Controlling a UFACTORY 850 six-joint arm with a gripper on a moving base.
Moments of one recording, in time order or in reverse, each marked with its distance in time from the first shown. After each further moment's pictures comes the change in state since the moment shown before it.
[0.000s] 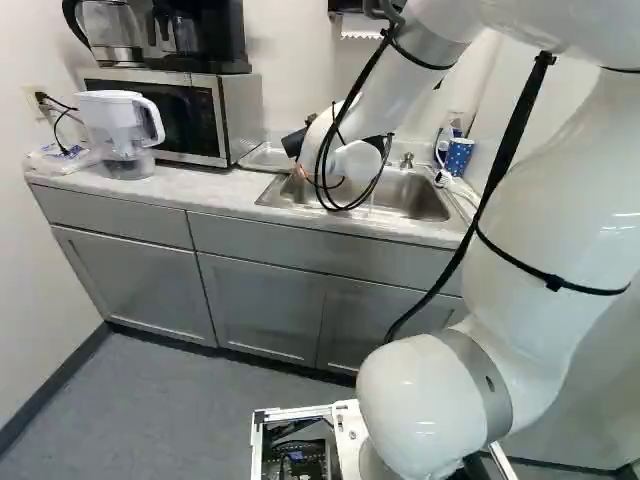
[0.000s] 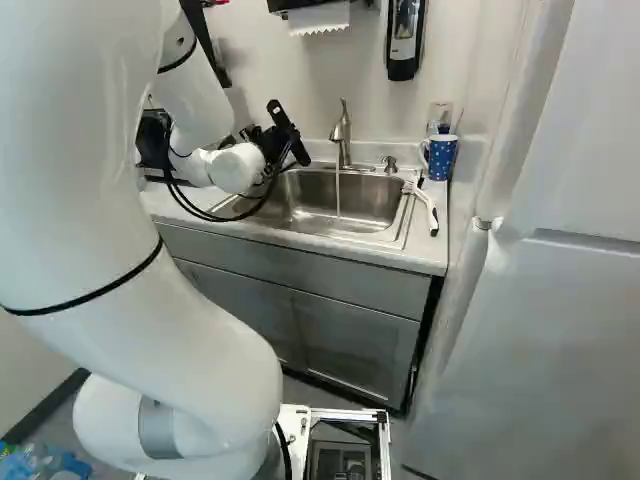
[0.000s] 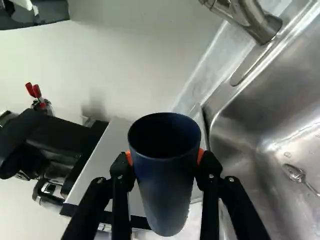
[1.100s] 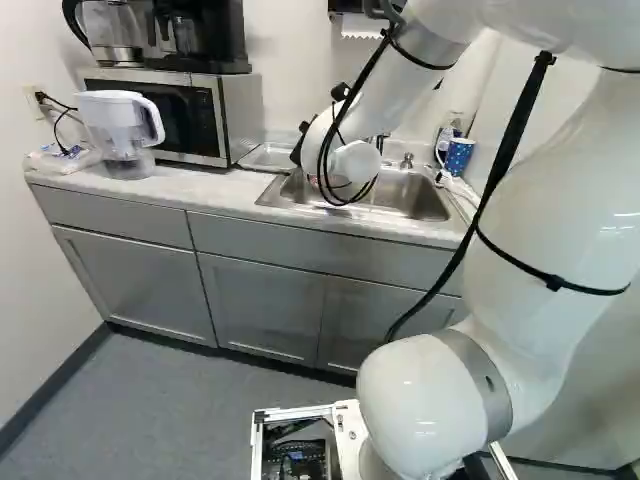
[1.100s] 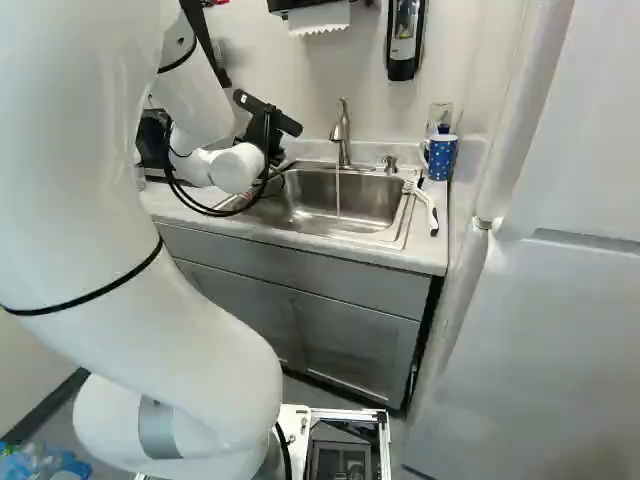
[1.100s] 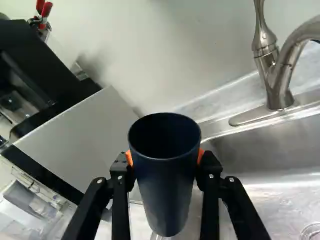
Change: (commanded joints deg) arm 0.0 0.0 0.0 0.0 0.0 -33.1
